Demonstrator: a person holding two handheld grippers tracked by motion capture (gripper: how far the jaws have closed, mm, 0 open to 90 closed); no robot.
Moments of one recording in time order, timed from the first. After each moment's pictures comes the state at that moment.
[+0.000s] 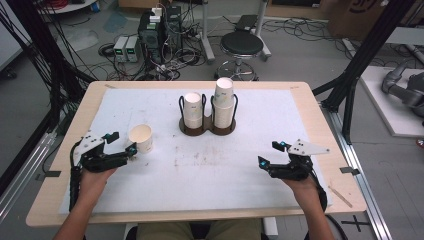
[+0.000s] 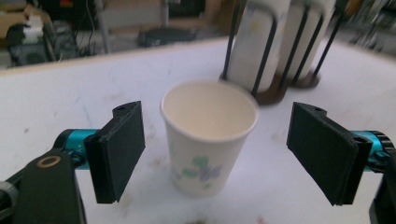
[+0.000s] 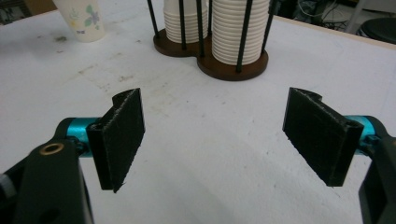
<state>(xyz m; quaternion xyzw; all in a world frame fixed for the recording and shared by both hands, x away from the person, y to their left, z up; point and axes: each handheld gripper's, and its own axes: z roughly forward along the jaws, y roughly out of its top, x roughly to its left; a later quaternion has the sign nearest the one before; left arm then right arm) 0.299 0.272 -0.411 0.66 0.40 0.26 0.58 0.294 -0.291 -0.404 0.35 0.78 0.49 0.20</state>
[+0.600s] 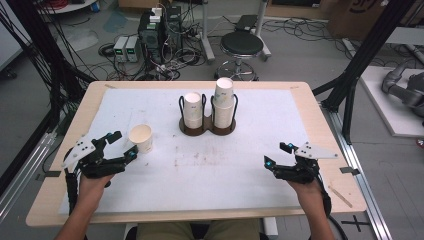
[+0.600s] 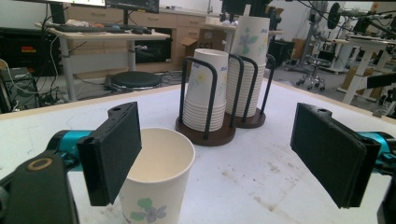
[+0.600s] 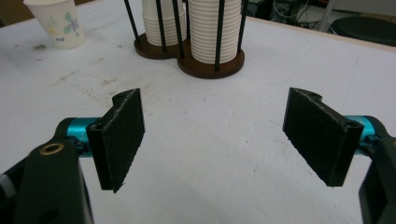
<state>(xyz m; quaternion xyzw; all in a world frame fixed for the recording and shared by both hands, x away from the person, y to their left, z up) 0.279 0.266 -0.407 0.64 0.34 0.25 0.63 0.283 -0.300 -0.399 0.37 0.75 0.49 0.22</state>
